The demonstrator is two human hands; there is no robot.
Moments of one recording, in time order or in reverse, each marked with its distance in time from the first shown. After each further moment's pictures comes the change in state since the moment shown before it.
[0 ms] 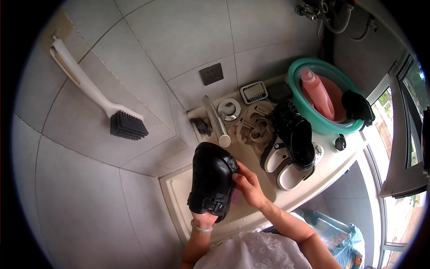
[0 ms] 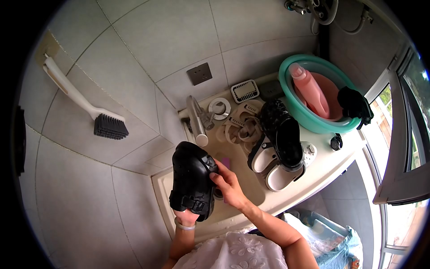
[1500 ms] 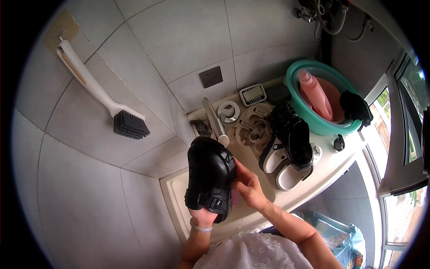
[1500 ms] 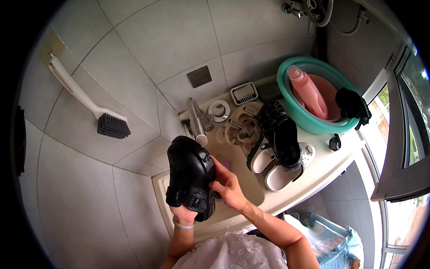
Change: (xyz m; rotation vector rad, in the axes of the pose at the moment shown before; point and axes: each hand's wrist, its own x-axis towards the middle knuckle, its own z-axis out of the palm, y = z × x) left_hand 0.007 0.008 0.027 -0.074 0.041 0.036; right_hand -0.004 -0.003 0.004 0.072 -0.059 -0.159
